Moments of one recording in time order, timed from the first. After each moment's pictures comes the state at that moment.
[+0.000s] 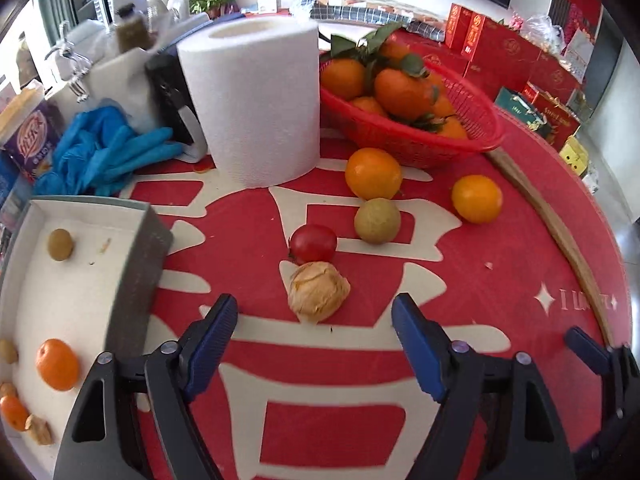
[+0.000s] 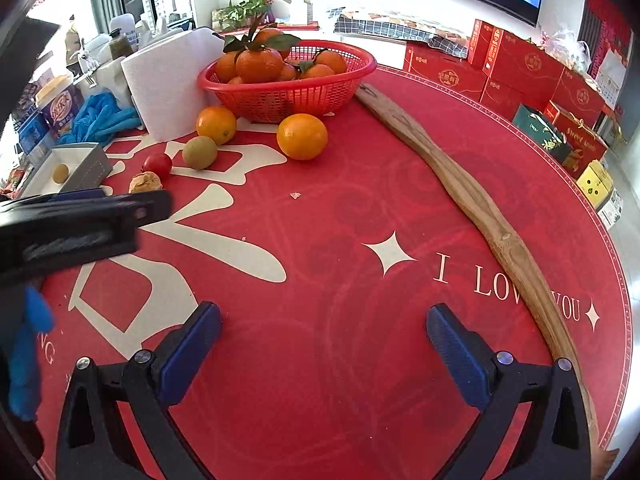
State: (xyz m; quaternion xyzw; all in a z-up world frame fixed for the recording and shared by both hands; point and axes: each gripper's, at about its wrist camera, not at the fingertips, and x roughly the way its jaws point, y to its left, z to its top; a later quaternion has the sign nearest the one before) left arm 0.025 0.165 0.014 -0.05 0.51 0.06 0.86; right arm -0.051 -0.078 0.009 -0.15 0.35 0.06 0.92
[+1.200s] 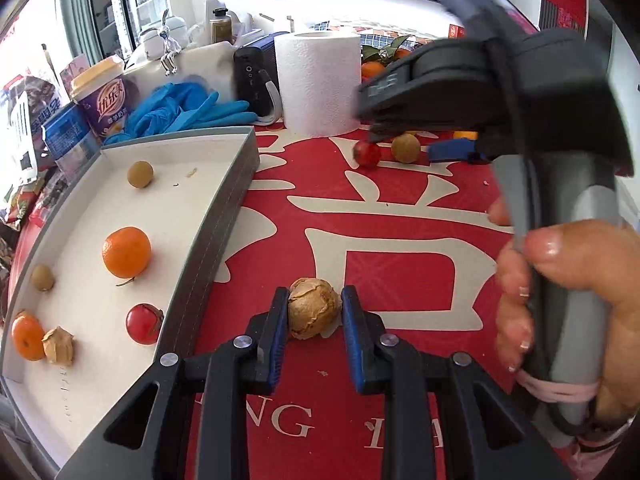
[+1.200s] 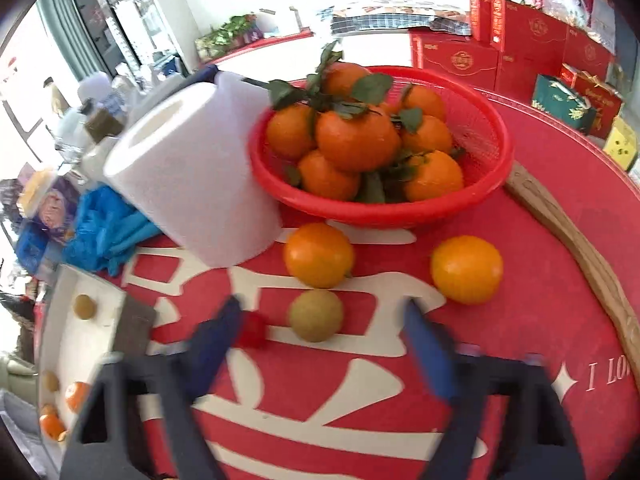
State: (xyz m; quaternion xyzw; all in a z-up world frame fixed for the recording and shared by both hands) left arm -0.083 0.187 0.014 -0.03 0.45 0.08 0.89; right arm 0.026 0.010 0.033 -0.01 0.37 0.10 0.92
